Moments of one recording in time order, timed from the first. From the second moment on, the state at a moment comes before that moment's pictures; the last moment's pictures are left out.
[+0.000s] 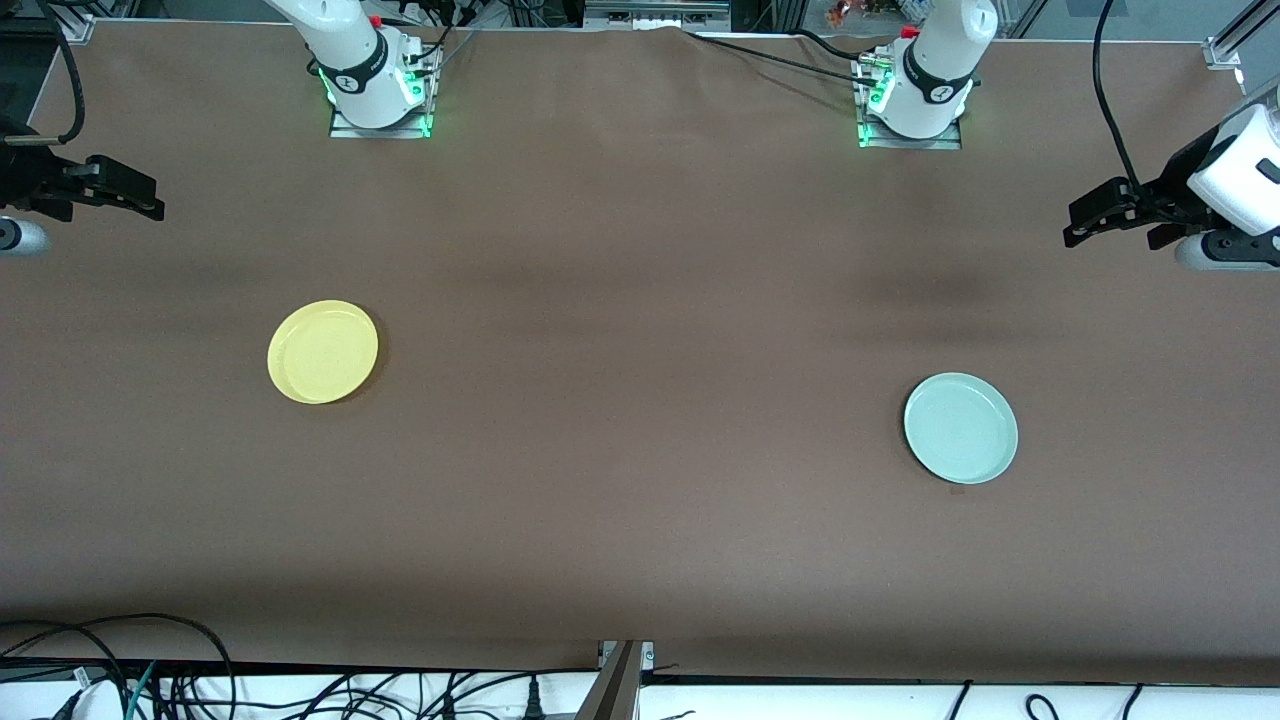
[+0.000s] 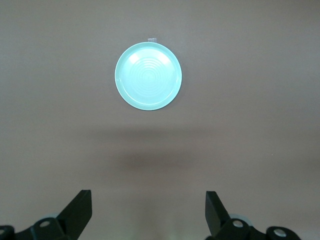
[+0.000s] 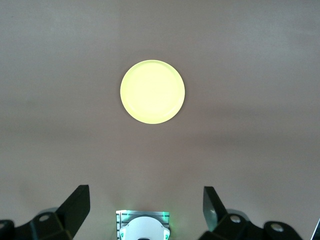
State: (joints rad) left arm -0.01 -0.02 0.00 -1.65 -0.04 1.54 -0.03; right arm 0.08 0.06 -0.10 -1.49 -0.03 1.37 -0.06
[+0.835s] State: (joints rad) left arm 0.00 -0.03 0.00 -1.64 -0.04 1.55 -0.03; right arm 0.08 0.06 -0.10 -1.49 -0.03 1.37 -0.06
